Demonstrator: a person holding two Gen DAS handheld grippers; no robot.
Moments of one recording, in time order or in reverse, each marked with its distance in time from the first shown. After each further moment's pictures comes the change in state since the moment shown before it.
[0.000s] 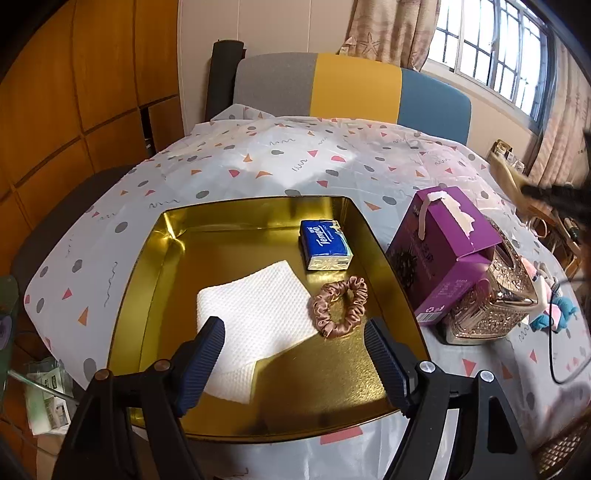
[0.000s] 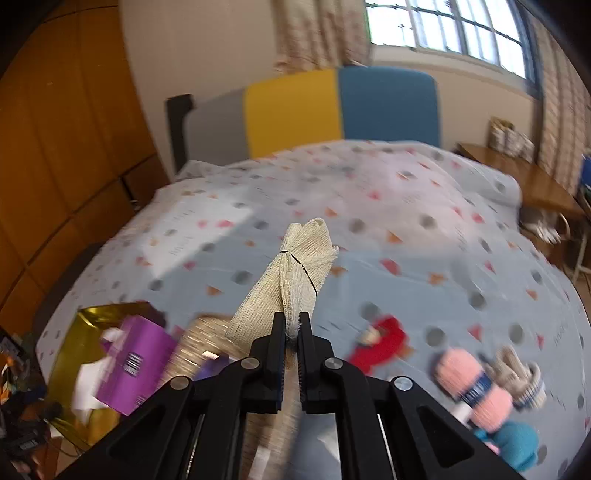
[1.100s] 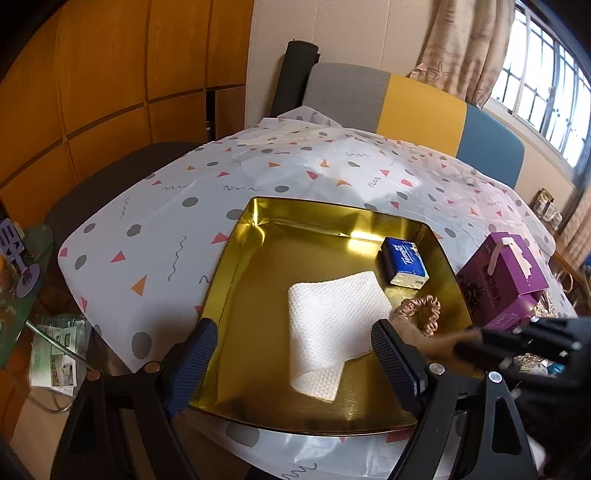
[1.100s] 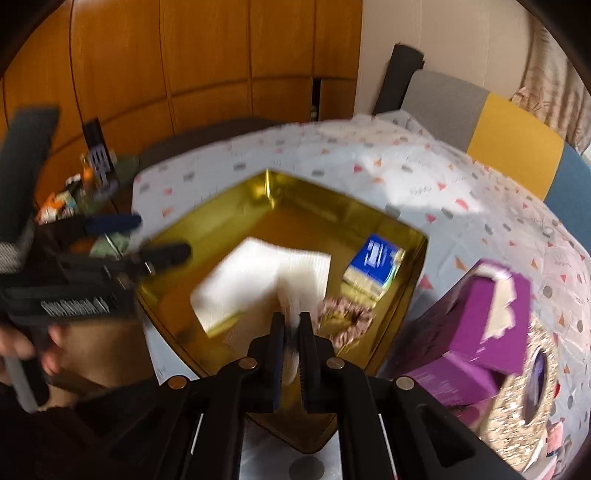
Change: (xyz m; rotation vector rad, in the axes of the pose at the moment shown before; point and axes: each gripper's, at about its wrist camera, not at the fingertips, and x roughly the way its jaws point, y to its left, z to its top) left arm -0.014 0.080 -0.013 -0.201 -0.027 0.112; right arm 0.022 0.271 -0.130 -0.620 0.216 0.322
